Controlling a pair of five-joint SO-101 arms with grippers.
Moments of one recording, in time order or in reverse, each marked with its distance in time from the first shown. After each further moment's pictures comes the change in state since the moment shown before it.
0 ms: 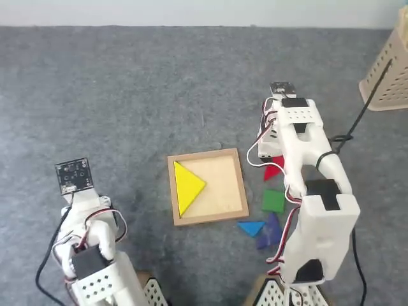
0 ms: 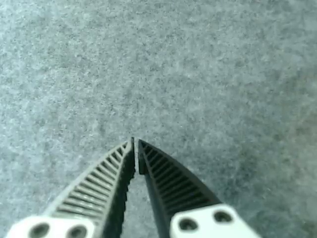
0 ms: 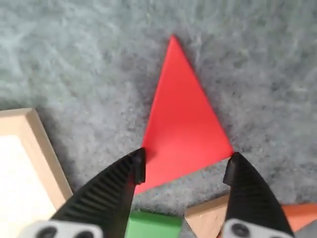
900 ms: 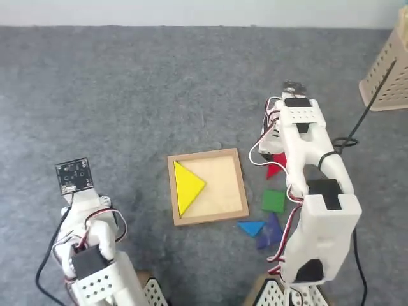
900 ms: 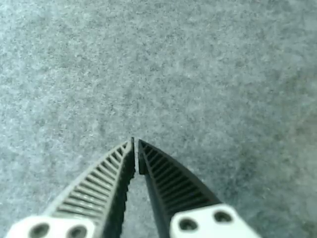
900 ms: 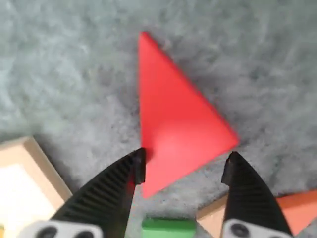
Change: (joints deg) left arm 0.0 0.0 0.0 0.0 0.0; right arm 0.6 -0.1 -0.1 -1.3 -12.9
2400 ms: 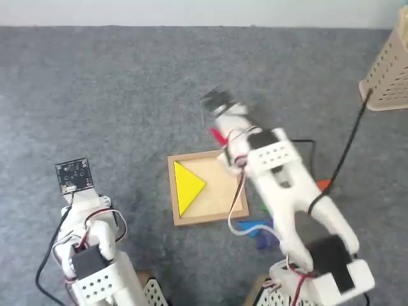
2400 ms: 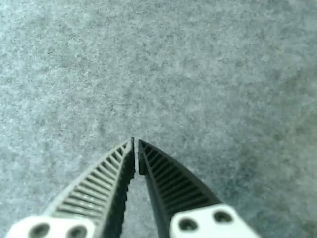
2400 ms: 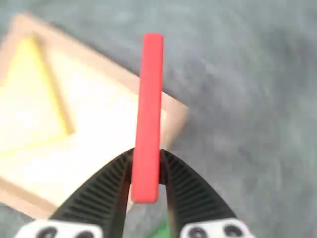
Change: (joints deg) left arm 0.0 0.0 0.0 0.0 0.0; right arm -21.5 -32.5 29.1 -19.7 38.7
